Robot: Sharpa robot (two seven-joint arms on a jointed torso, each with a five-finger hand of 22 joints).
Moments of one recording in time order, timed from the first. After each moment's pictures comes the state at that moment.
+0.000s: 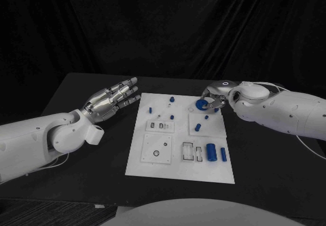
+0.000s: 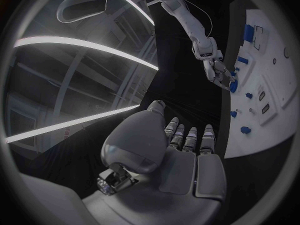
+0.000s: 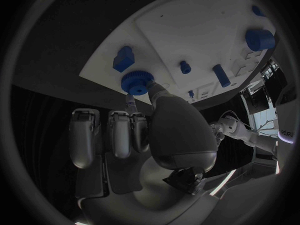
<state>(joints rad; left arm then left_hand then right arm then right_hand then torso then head) 1.22 -0.96 -0.21 1.48 -0.08 0.27 0.56 1.38 0.28 -0.16 0.28 0.58 0.23 0.02 0.07 0.04 0.01 -0.02 0.15 0.02 0.01 0.07 0.01 0.00 0.17 0.04 0.17 0.03 0.02 1.26 -0.68 -0.21 1.10 -1.65 -0.22 -0.05 1.25 -0.09 0.14 0.21 0.21 0.83 0.04 0.12 0.16 1.47 -0.05 1.57 1.31 1.47 -0.11 1.53 1.31 0.03 1.47 0.00 1.52 1.31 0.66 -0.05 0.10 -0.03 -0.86</state>
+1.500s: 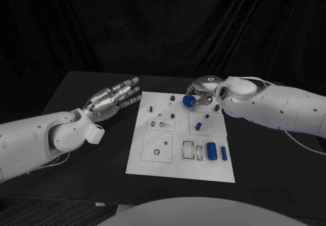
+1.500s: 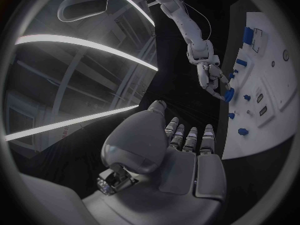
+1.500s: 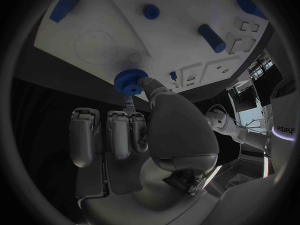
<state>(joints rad) 1.22 -0.95 -0.21 1.47 -0.08 0.28 0.55 1.40 0.28 -0.13 0.26 0.61 0.24 0.02 0.07 0.04 0.01 -0.02 0.15 0.02 0.01 0.08 0.01 0.00 0.17 0.05 0.17 0.03 0.02 1.30 -0.61 -0.21 1.17 -1.64 -0.23 -0.02 1.30 -0.07 0.24 0.08 0.56 0.86 0.07 0.20 0.20 1.47 -0.03 1.57 1.31 1.47 -0.11 1.53 1.31 0.03 1.47 0.01 1.52 1.31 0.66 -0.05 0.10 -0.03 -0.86</state>
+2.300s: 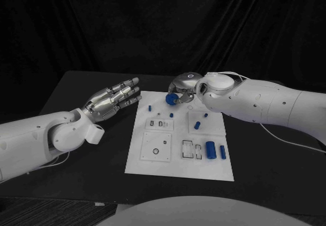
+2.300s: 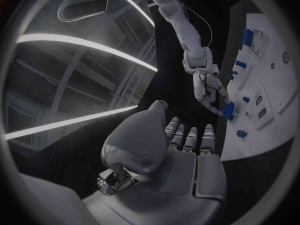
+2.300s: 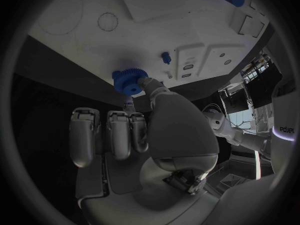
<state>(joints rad) 1.22 -0.94 -0.21 1.47 -0.08 0.29 0.54 1.41 0.27 -0.12 0.24 0.63 0.24 0.02 0.07 0.04 0.01 -0.02 0.15 0.02 0.01 0.08 0.02 0.01 0.17 0.05 0.18 0.03 0.02 1.31 -0.46 -0.21 1.06 -1.64 -0.22 0.04 1.29 -0.08 0.24 0.08 0.54 0.84 0.07 0.25 0.20 1.46 -0.02 1.57 1.31 1.47 -0.11 1.53 1.31 0.03 1.47 0.01 1.52 1.31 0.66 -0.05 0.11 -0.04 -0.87</state>
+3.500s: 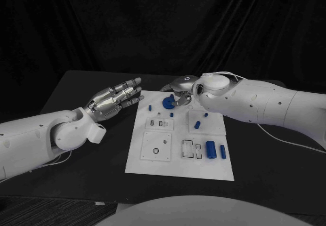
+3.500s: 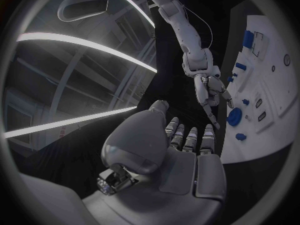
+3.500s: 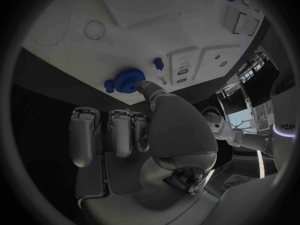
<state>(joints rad) 1.22 -0.93 -0.21 1.47 -0.08 0.30 0.53 1.42 0.27 -0.10 0.23 0.65 0.24 0.02 0.07 0.04 0.01 -0.02 0.15 0.02 0.00 0.08 0.02 0.01 0.17 0.05 0.18 0.03 0.02 1.30 -0.43 -0.21 1.05 -1.64 -0.14 0.04 1.26 -0.08 0.30 0.04 0.50 0.40 0.02 0.06 0.12 1.47 -0.06 1.57 1.31 1.47 -0.12 1.51 1.31 0.03 1.47 -0.01 1.50 1.31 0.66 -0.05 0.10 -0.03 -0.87</state>
